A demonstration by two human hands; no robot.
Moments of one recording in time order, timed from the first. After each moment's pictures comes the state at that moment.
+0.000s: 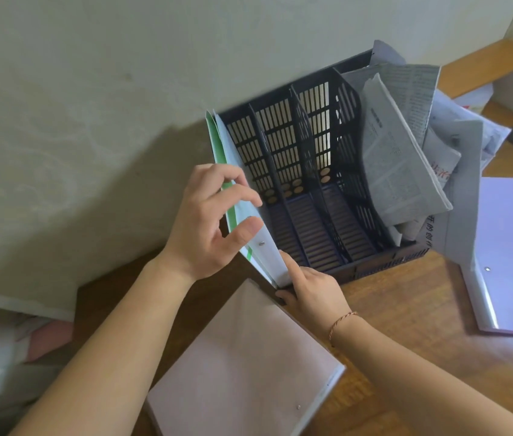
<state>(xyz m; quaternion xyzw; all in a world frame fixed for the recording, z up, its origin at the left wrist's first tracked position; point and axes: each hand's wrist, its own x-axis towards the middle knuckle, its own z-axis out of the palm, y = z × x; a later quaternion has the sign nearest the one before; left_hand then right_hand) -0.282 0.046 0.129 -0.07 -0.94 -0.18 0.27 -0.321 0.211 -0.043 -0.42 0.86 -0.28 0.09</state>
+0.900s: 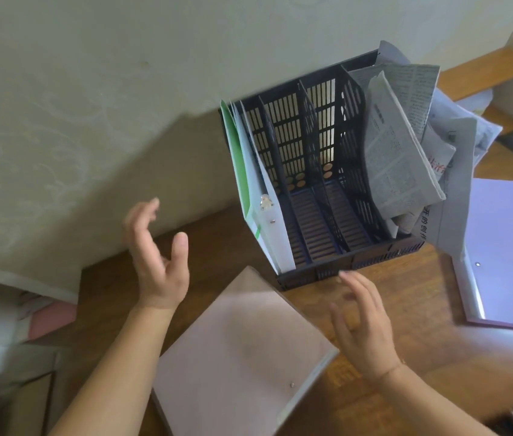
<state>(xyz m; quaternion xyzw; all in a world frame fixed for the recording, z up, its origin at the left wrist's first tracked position) -0.191 0.015 0.062 0.13 -0.86 -0.18 0.46 -0.278 0.299 -0.054 -0.30 0.79 -0.53 -0.03</state>
